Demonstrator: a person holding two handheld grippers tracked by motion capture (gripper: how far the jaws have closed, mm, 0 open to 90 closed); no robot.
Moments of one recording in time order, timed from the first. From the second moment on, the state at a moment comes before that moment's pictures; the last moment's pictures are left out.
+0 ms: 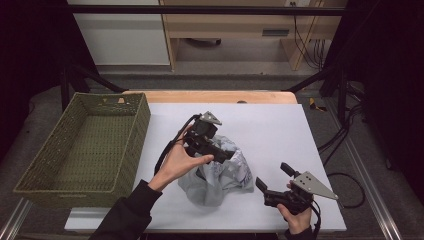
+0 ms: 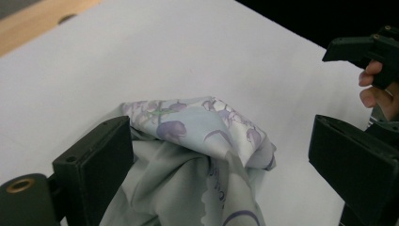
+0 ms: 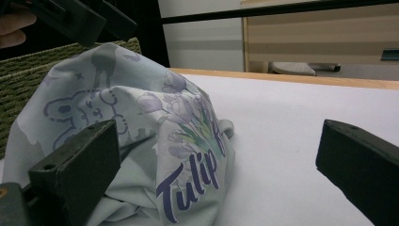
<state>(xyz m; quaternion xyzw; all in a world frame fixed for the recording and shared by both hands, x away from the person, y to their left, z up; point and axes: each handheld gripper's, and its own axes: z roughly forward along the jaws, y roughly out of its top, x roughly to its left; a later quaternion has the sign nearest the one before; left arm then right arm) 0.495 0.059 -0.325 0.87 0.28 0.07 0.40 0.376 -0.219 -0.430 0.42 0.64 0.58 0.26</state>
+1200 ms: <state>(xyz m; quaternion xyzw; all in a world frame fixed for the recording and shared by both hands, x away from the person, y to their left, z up) 0.423 0.187 -0.384 0.75 0.33 0.13 0.56 0.377 -0.222 -0.430 0.42 0.64 0.58 0.27</state>
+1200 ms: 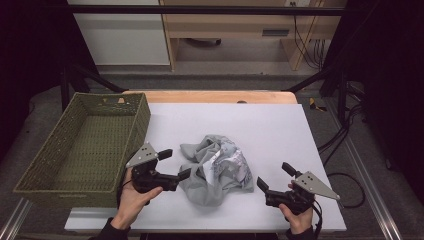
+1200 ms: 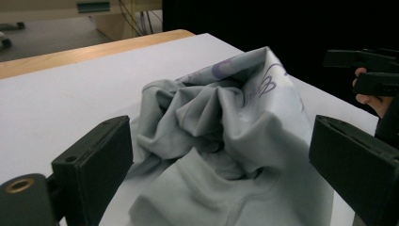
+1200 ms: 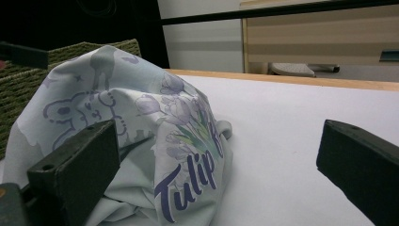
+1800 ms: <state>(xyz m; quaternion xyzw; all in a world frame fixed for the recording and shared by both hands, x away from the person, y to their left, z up) 0.405 0.224 -0.406 0.73 0.36 0.15 0.55 0.377 -0.223 -0.433 0.42 0.65 0.58 0.26</state>
